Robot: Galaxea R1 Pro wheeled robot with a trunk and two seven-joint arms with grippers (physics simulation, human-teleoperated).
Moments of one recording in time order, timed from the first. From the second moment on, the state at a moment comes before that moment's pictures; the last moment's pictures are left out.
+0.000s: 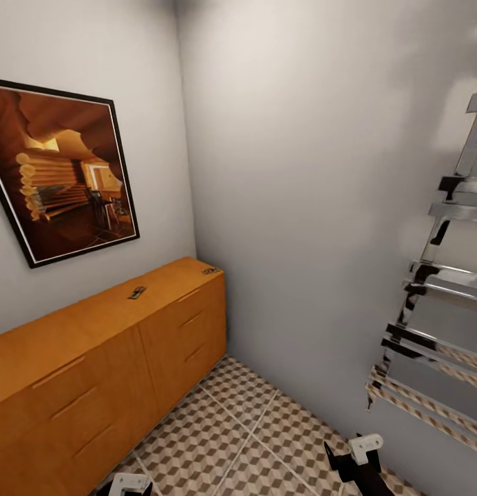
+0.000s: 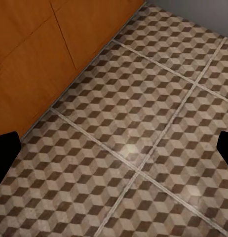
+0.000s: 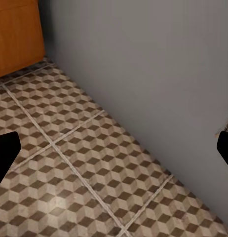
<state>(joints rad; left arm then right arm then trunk) -0.45 0.07 -0.39 0.08 0.36 -0.50 -0.08 -0.48 -0.13 0.19 -0.02 -0.04 -0.65 0.05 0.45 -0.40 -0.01</state>
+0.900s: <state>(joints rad) -0.45 0.07 -0.38 -0.68 0.31 0.49 -0.03 -0.48 -0.11 0.19 -0.02 -0.04 -0.65 0.04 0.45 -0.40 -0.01</state>
